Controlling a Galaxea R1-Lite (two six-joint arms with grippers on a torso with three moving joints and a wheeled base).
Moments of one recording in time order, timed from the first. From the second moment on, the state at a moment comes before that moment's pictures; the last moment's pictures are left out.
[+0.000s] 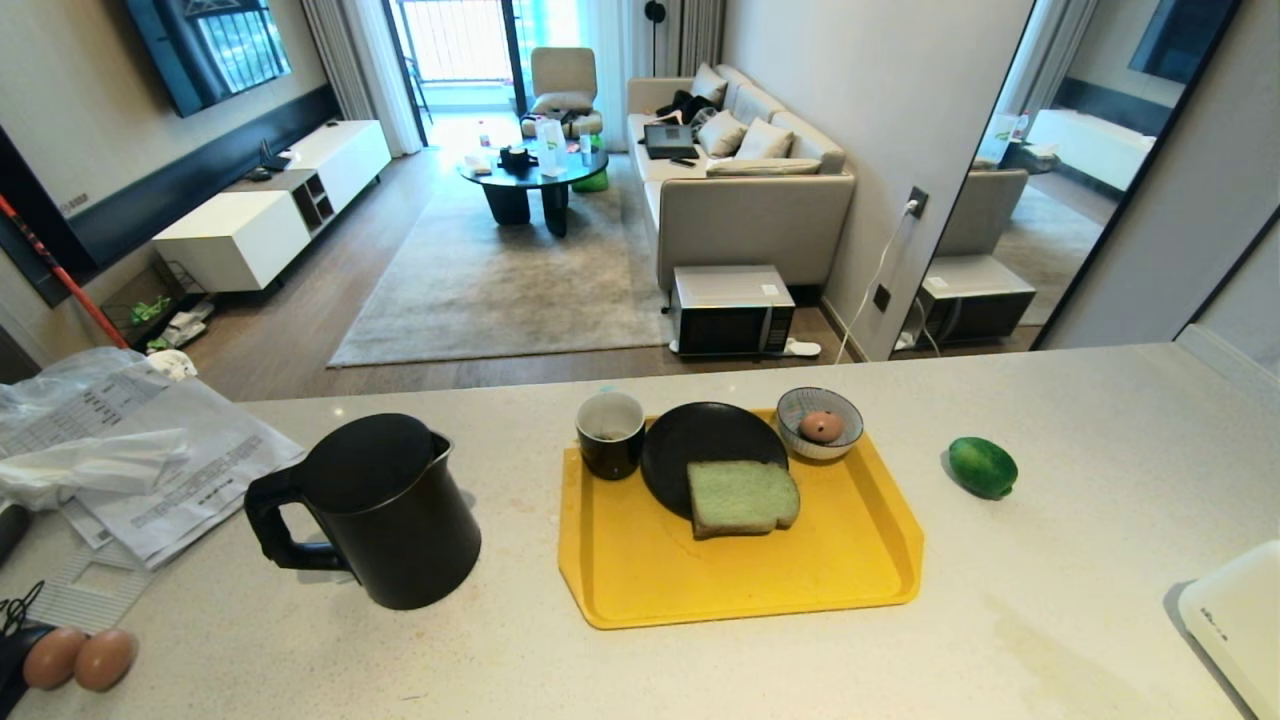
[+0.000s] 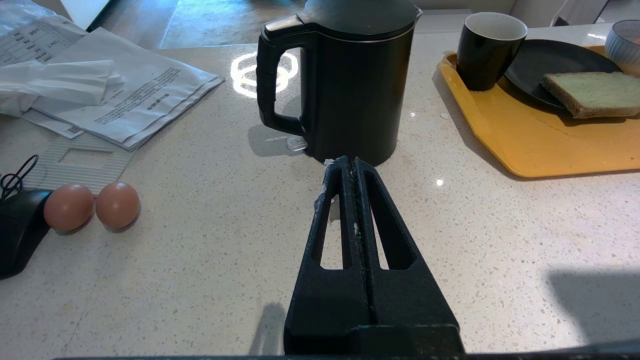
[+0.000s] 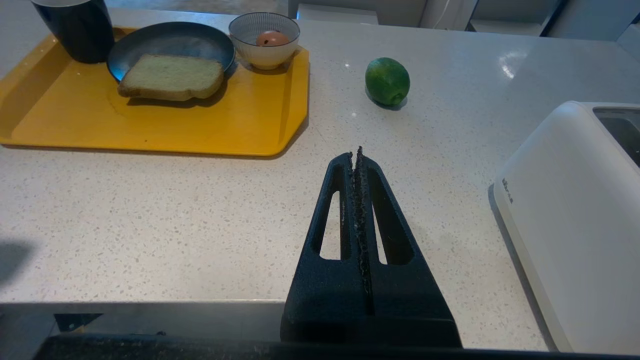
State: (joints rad) left arm 0.00 0.00 0.00 0.00 0.00 0.00; right arm -0.01 0.00 0.00 -0.01 0.02 -0.04
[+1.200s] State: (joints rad) left arm 0.00 0.00 0.00 0.00 0.00 0.00; right arm -0.01 0.00 0.00 -0.01 0.02 -0.04
